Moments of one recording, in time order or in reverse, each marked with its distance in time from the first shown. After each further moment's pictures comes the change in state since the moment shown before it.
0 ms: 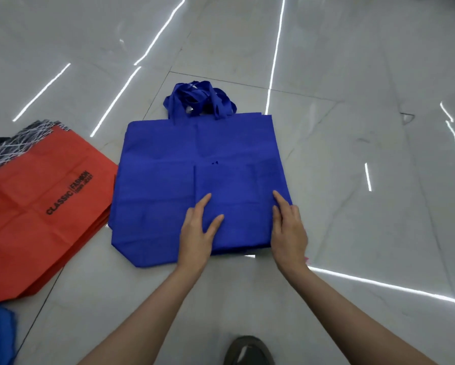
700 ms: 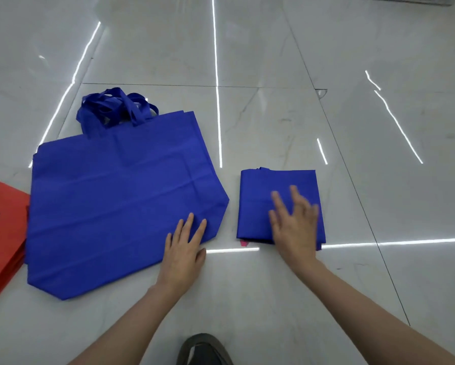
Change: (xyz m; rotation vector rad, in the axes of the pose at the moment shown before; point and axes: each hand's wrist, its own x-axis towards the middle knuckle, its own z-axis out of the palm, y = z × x) left_hand -0.033 -0.002 0.077 0.754 -0.500 0.289; right_hand 0.001 0.127 -0.083 -0.539 0.182 -0.081
